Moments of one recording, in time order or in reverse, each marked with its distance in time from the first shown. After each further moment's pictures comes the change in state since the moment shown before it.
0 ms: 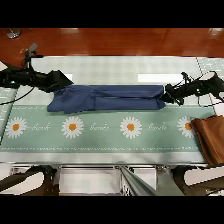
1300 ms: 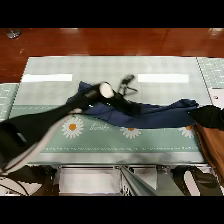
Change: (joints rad) left arm -0.865 -0.463 0.245 -0.014 0.356 -0.155; right arm 0.009 1.198 -0.275 -0.119 0.280 0.106
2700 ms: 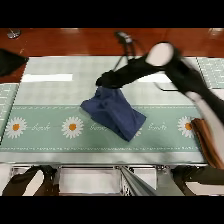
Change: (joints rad) left arm 1.011 0.961 -0.137 0.080 -0.418 0.071; right arm 0.764 -1.059 0.664 0.062 -0.399 -0.016
